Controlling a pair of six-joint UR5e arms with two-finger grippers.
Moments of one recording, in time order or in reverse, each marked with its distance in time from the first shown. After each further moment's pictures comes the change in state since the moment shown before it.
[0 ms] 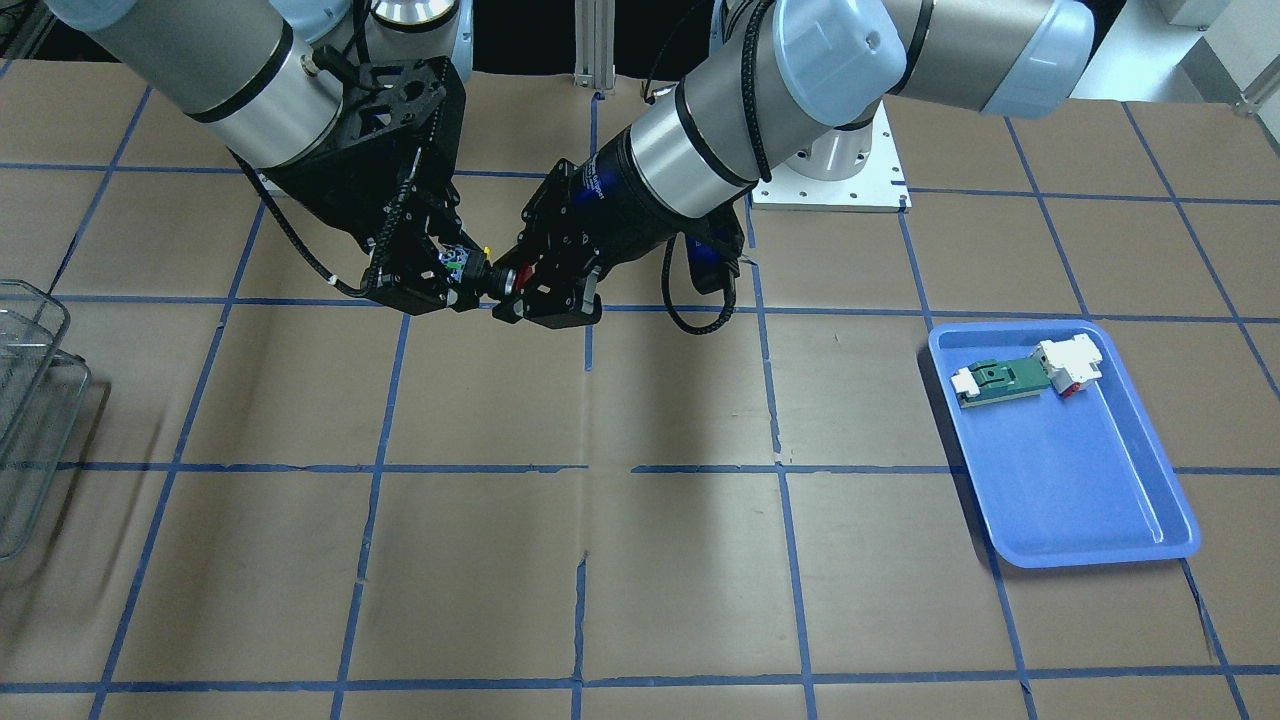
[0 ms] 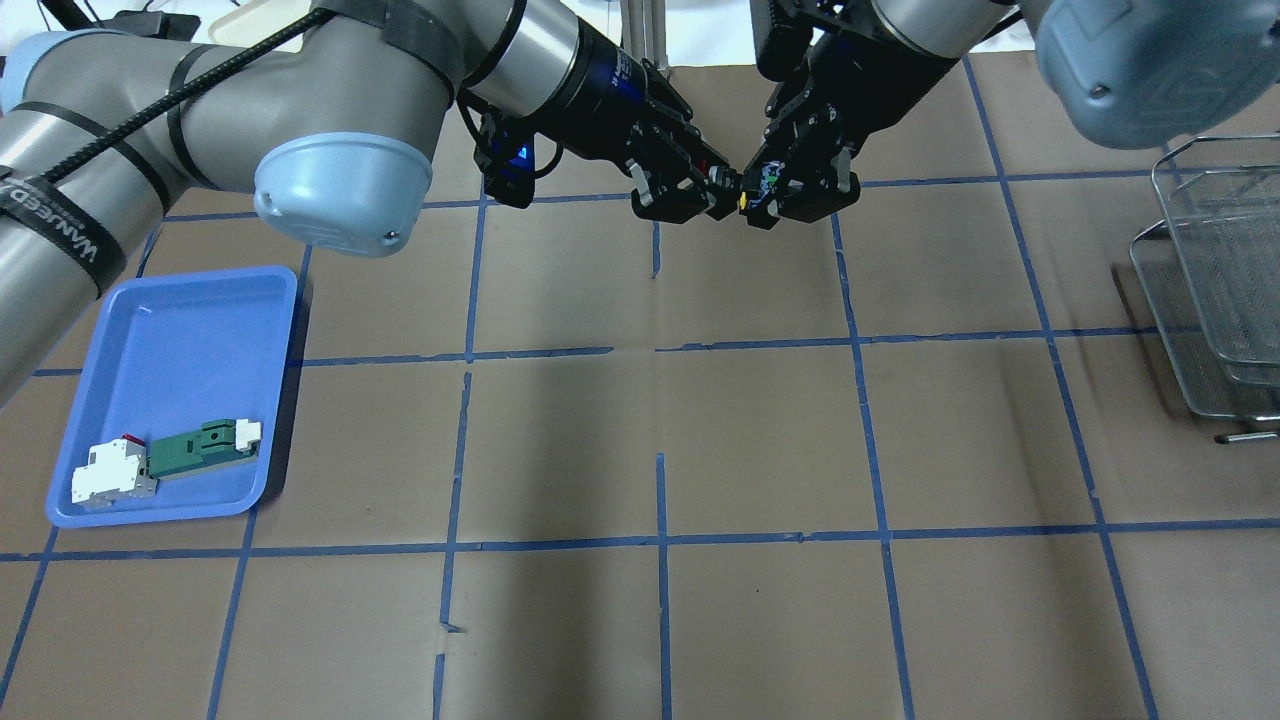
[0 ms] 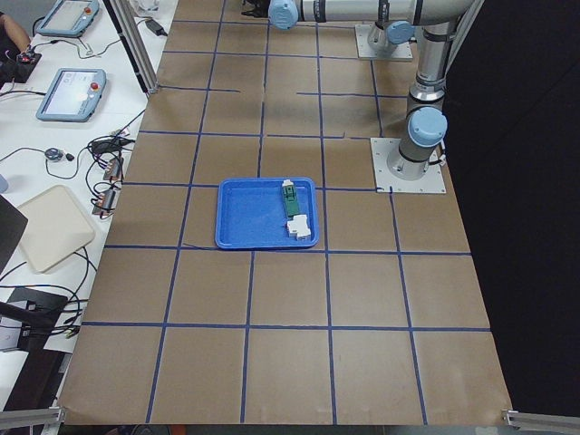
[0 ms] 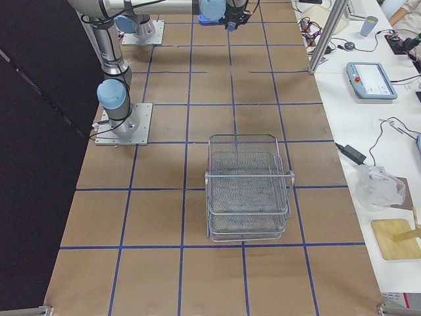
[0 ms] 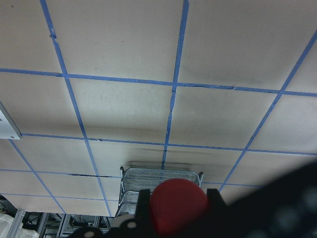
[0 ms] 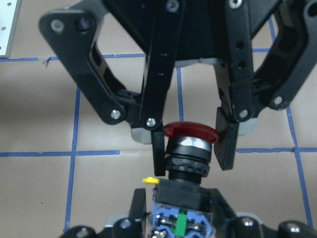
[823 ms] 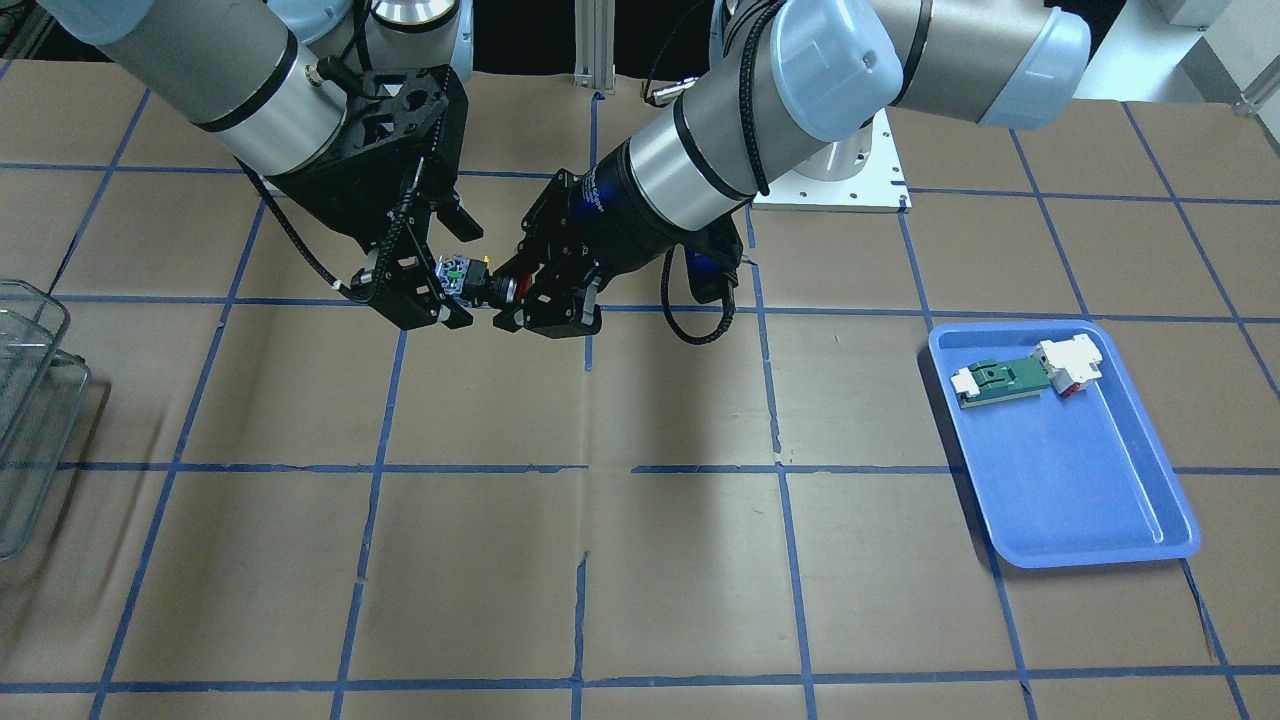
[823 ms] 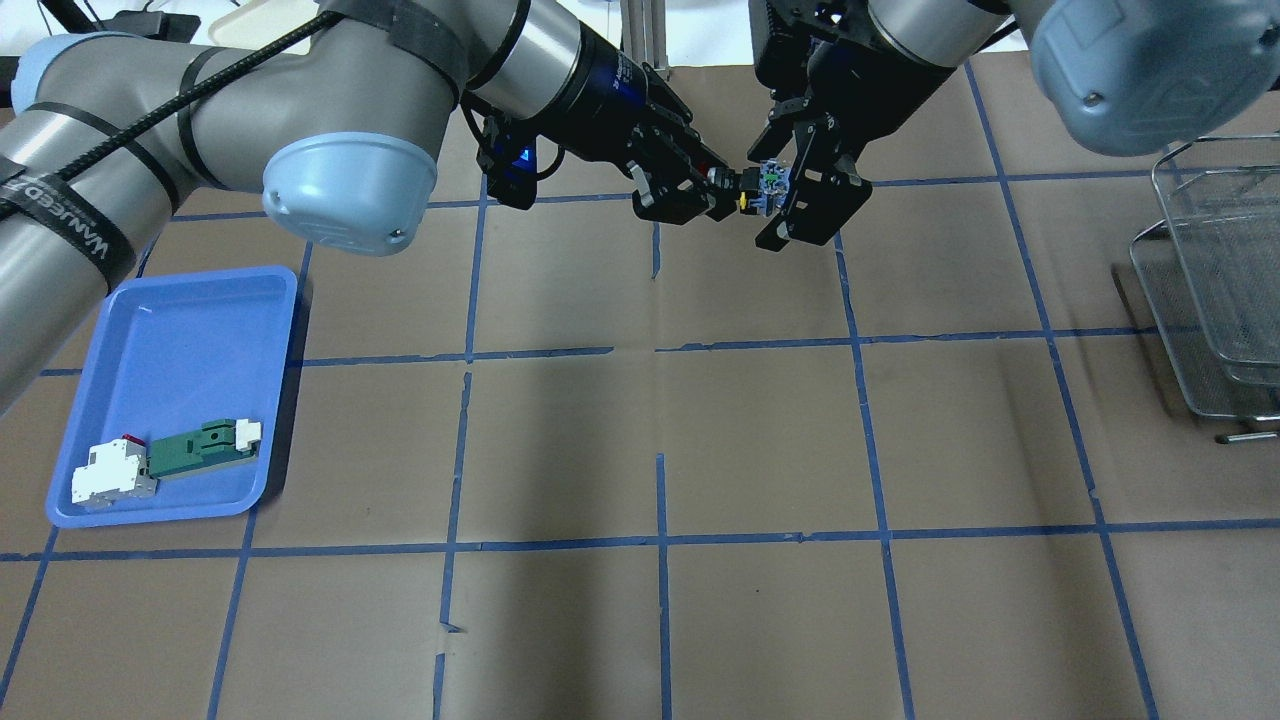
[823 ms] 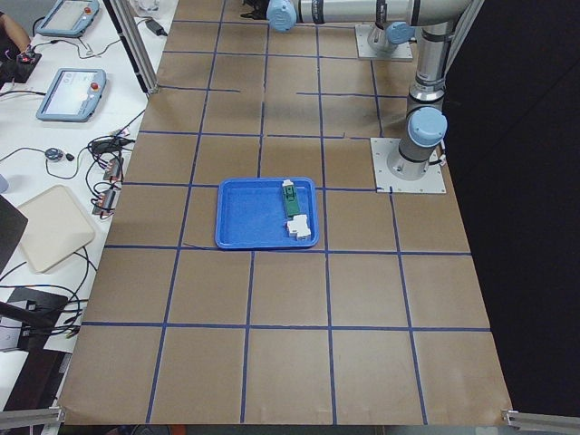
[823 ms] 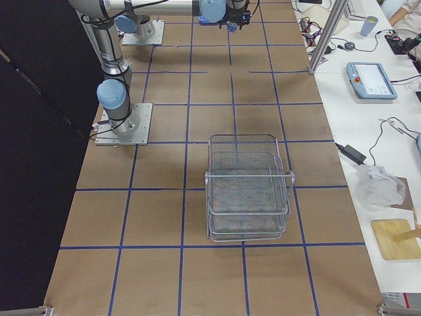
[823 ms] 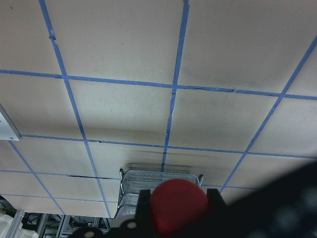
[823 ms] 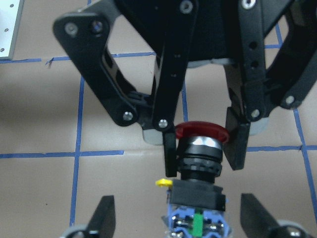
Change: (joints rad) left arm 0.000 -0.008 0.000 0.000 -0.006 0.000; right arm -0.001 0.005 0.008 0.001 0.000 0.008
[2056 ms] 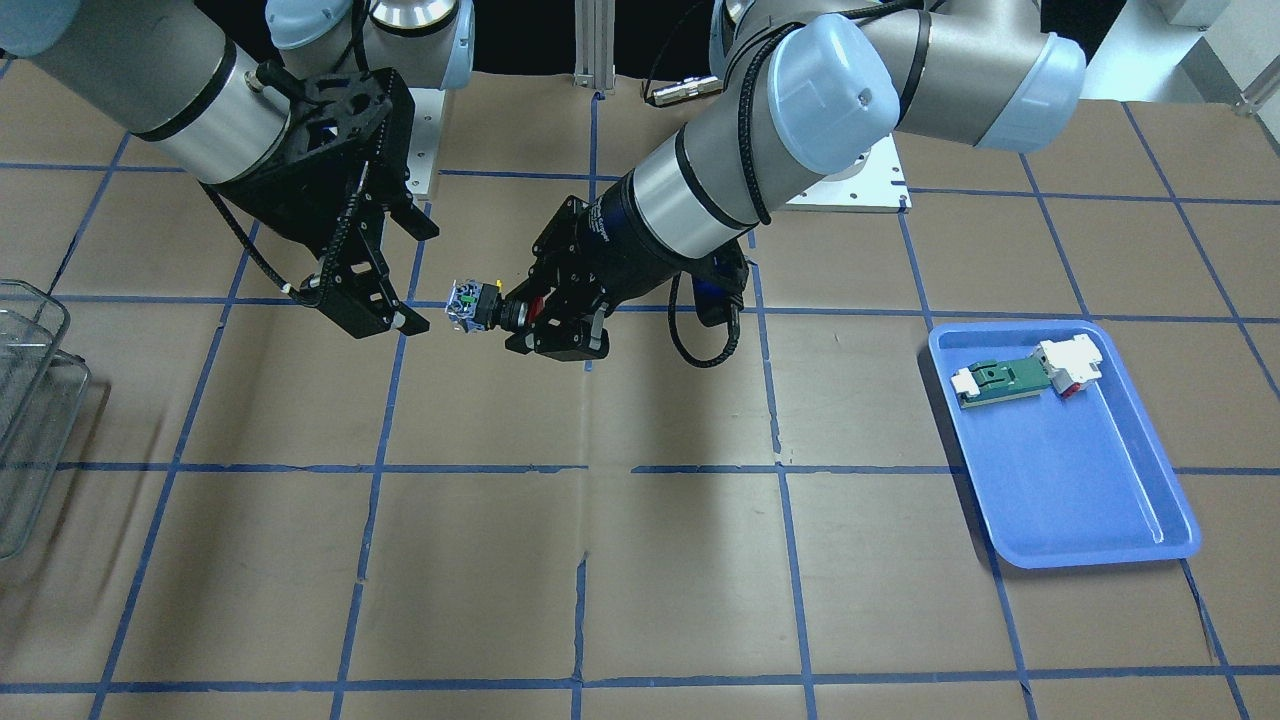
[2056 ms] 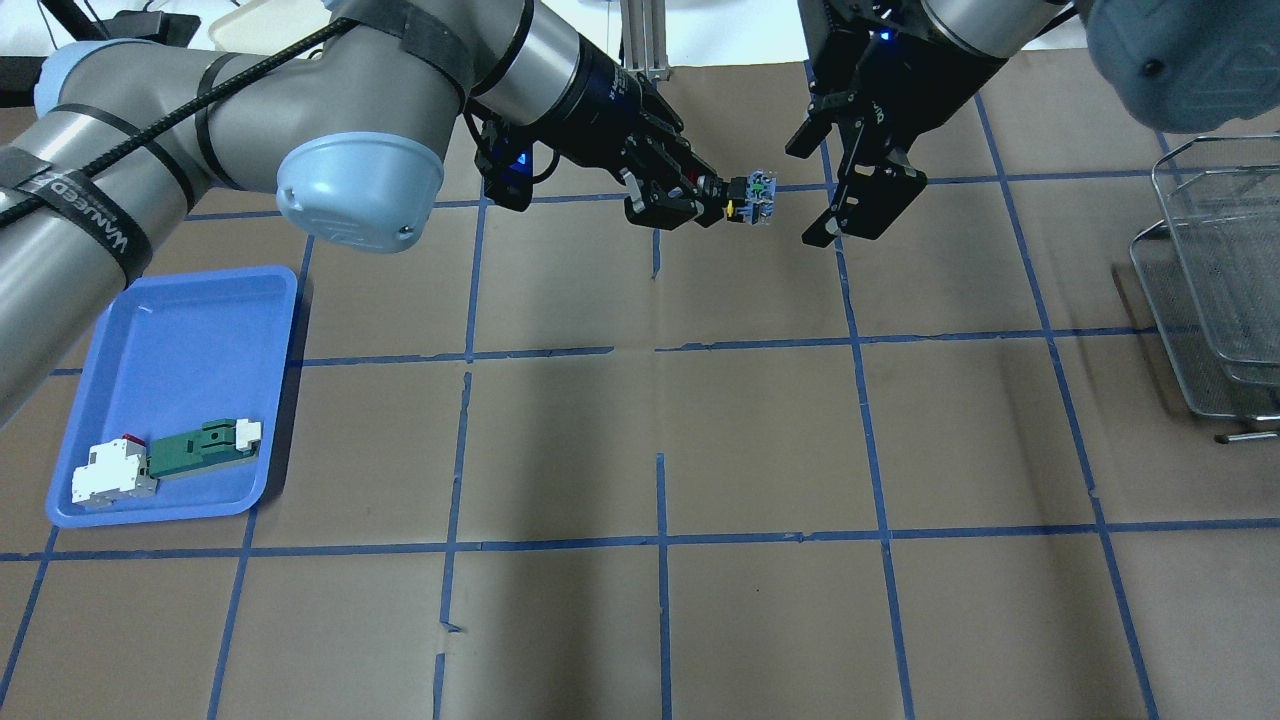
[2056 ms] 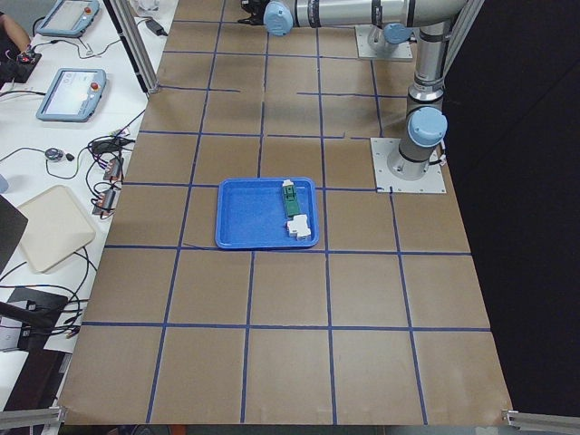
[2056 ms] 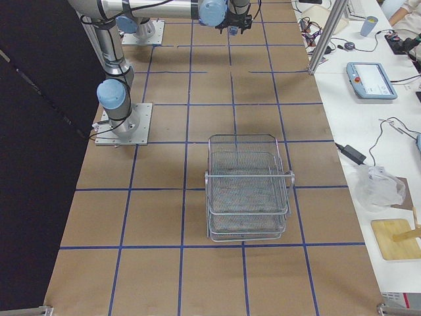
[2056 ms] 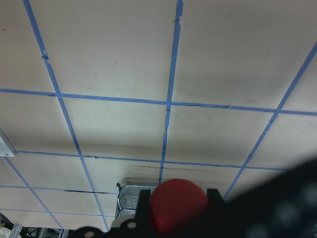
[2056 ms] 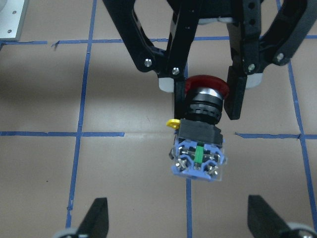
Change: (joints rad) left arm 0.005 -0.023 0.000 0.000 0.024 0.029; right arm -0.061 -0.002 -0.006 0.050 -0.007 -0.107
